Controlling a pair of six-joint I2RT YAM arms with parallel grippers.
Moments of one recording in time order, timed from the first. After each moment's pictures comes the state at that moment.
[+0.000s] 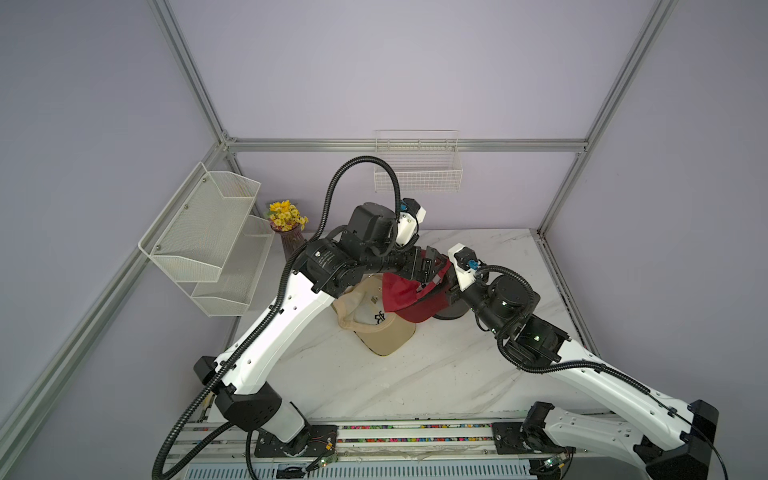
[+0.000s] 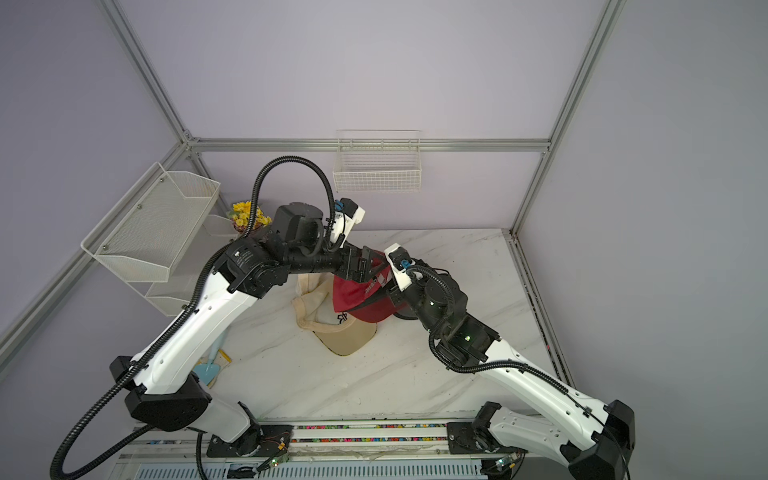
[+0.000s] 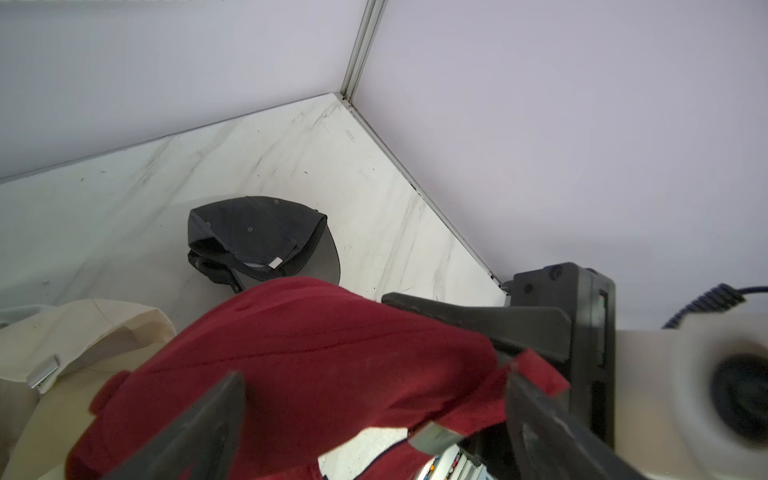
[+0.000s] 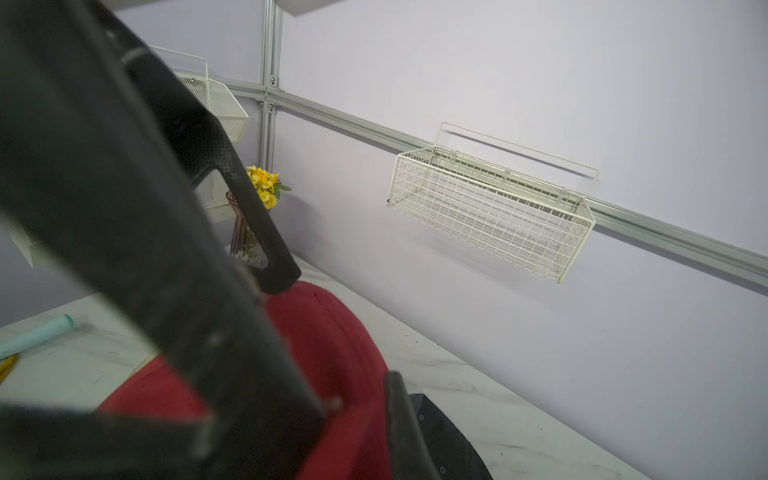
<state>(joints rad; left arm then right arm) -0.75 1.56 1.99 -0.96 0.21 -0.36 0.80 1.06 0.97 0.11 0.28 -0.23</state>
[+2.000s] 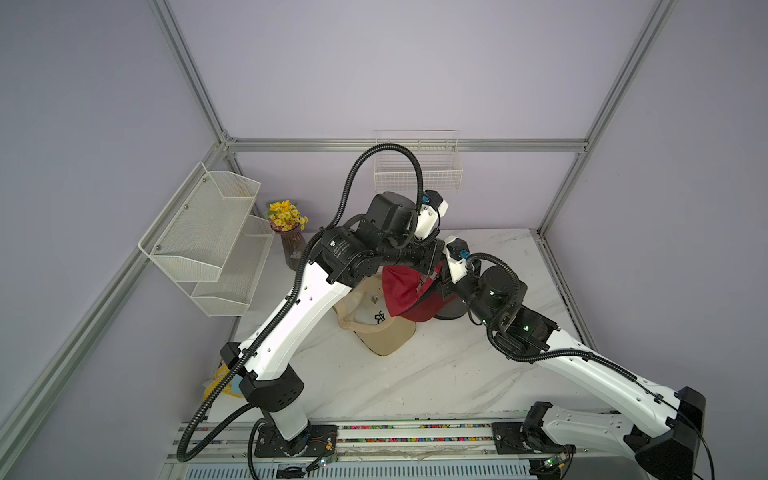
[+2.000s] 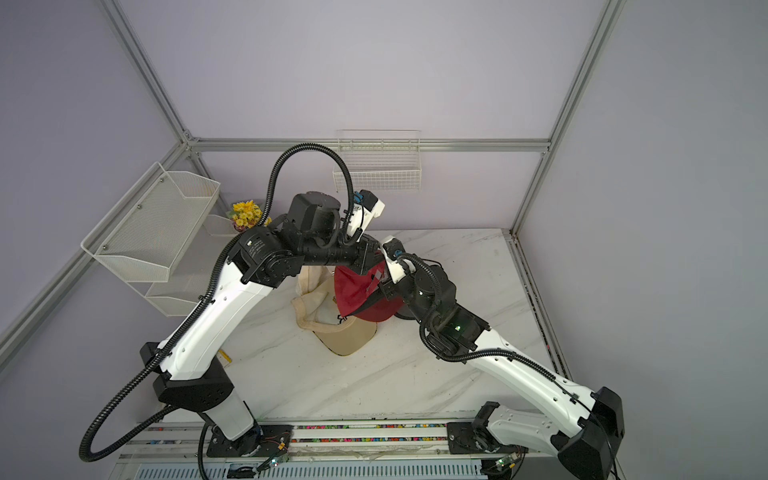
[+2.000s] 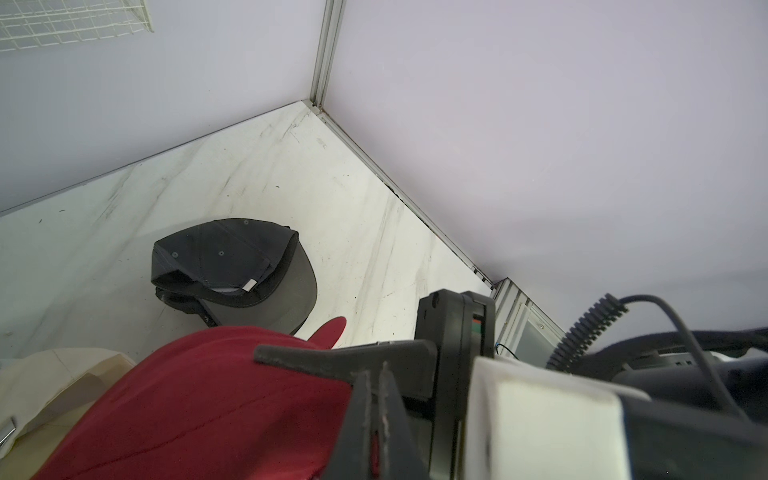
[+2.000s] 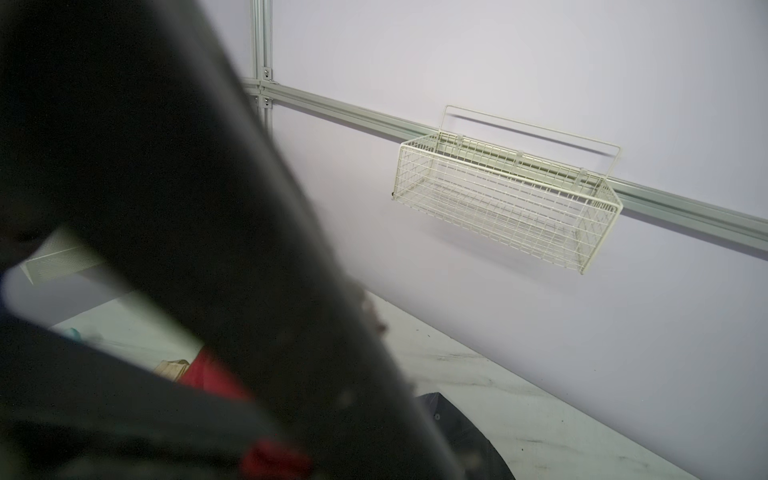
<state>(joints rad) -0.82 1.71 2.27 -1.06 0.21 -0.31 0.79 1.14 1.04 0.09 0.28 -0.16</state>
